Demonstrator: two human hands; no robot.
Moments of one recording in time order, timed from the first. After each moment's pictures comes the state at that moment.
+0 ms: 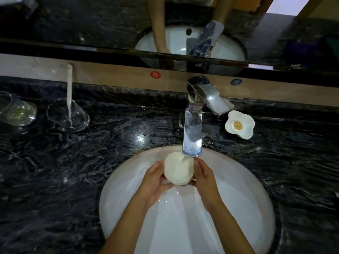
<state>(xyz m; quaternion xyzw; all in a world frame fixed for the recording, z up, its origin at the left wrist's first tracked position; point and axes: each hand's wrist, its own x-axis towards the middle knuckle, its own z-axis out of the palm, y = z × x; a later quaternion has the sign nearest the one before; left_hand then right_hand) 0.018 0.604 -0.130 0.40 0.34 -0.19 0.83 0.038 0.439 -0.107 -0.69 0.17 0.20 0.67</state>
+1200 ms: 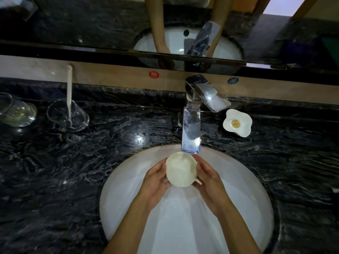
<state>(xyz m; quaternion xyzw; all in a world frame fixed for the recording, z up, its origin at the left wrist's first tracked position) 0.011 0.598 -0.123 0.39 0.33 -0.18 0.84 0.033 0.421 -0.092 -0.59 0.20 0.26 0.74</state>
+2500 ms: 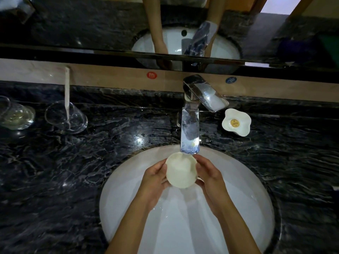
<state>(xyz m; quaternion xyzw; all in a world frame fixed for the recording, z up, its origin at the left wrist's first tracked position) 0.013 0.598 -0.105 0.50 0.32 -0.18 0.78 0.032 0.424 -0.084 -0.64 0.20 0.20 0.72</state>
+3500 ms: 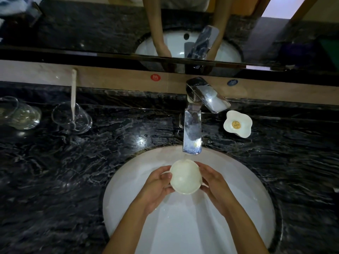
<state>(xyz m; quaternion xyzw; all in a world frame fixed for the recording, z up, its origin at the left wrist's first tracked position) 0.004 0.605 -0.113 0.46 0.32 -0.23 0.79 0.035 0.412 -0.083 -0.67 0.22 0.29 0.65</state>
